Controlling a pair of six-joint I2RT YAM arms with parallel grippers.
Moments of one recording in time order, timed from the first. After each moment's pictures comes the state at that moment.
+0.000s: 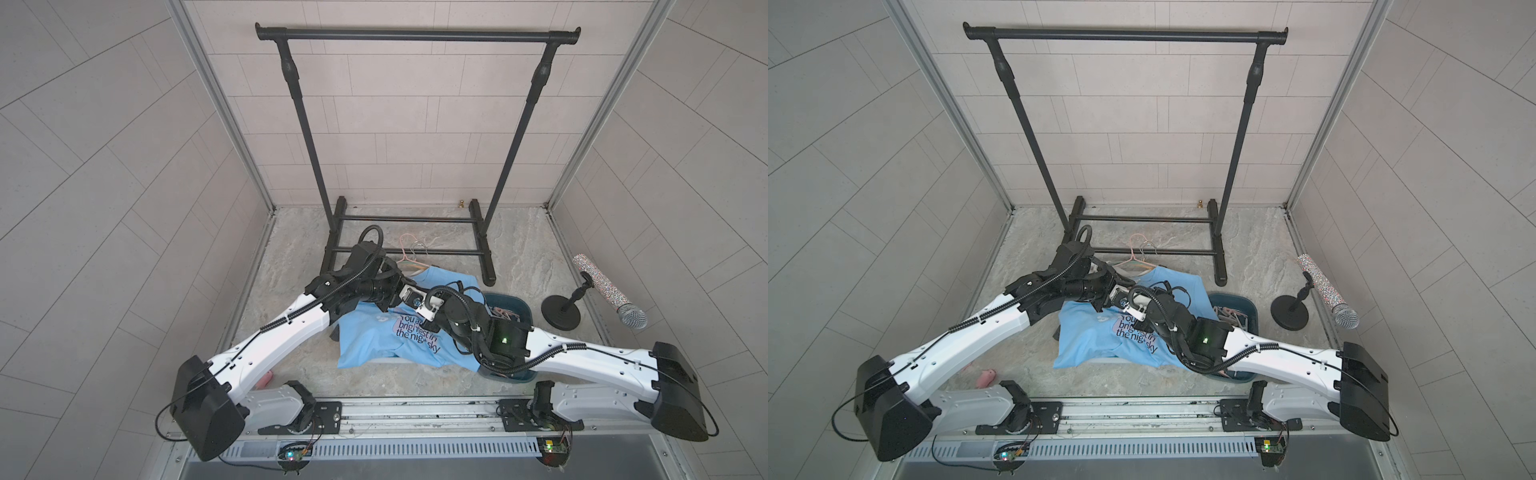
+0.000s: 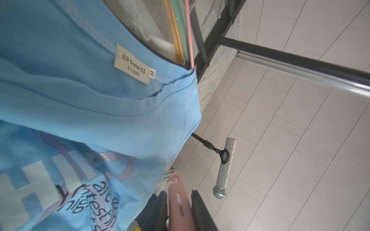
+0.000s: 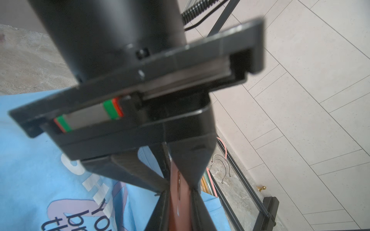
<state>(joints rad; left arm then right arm) -0.69 1.24 1.05 -0.48 0.35 -1.61 1.10 1.17 0.80 0.04 0.45 -0.43</state>
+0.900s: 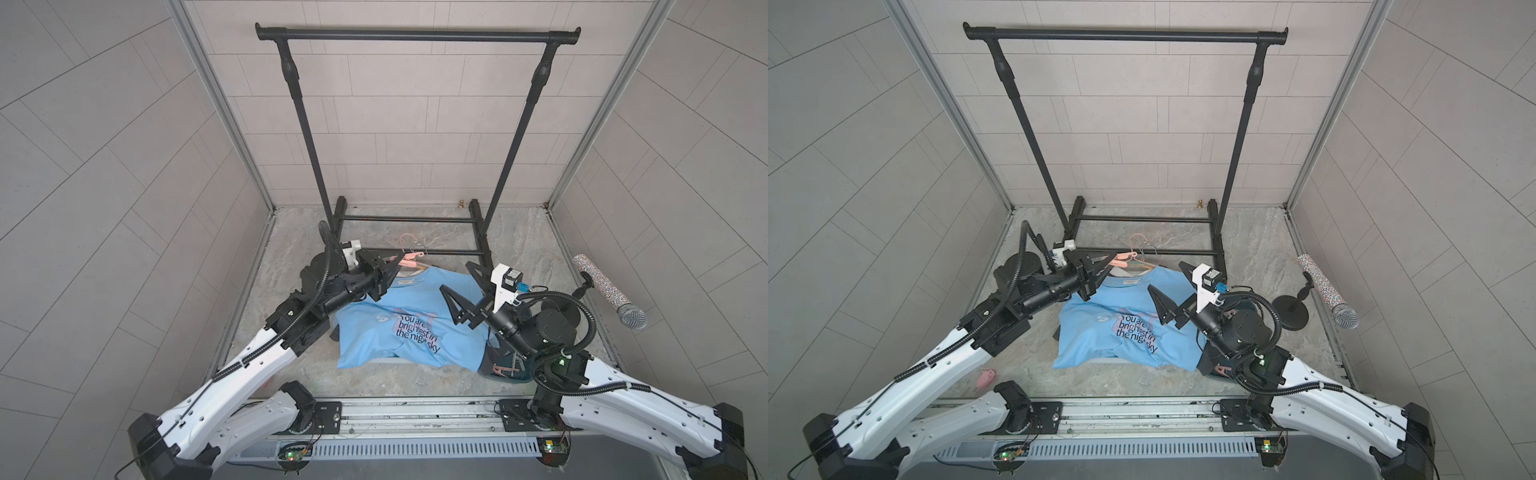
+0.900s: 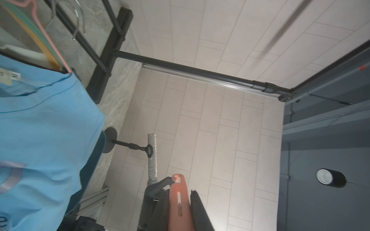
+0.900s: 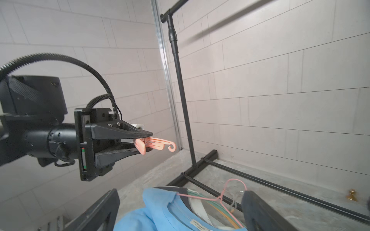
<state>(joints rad) -0.69 0.92 0.94 -0.09 0.20 -1.73 0.94 0.72 0.53 0.45 0.18 0.18</state>
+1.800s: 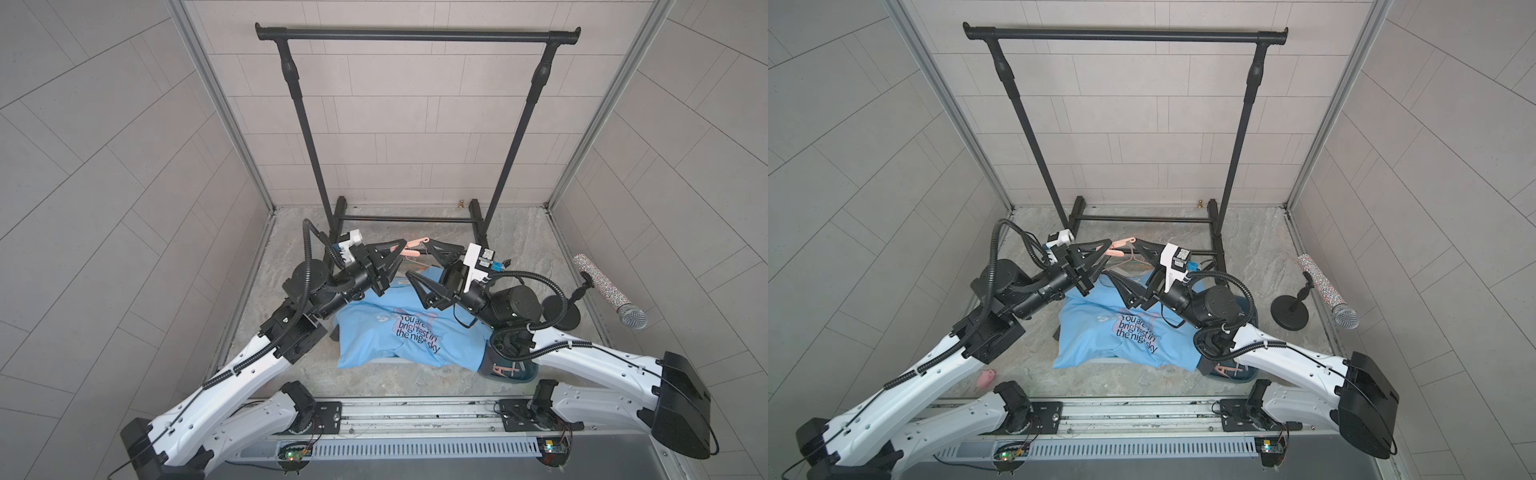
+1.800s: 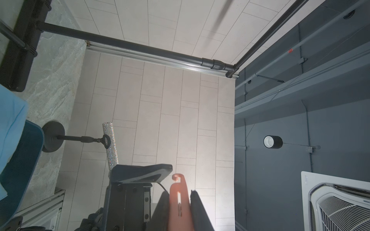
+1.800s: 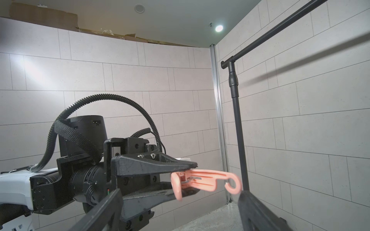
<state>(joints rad) -0.75 0.89 0.94 0.12 0.19 -1.77 0.89 1.13 0.72 0.92 -0.13 0.21</state>
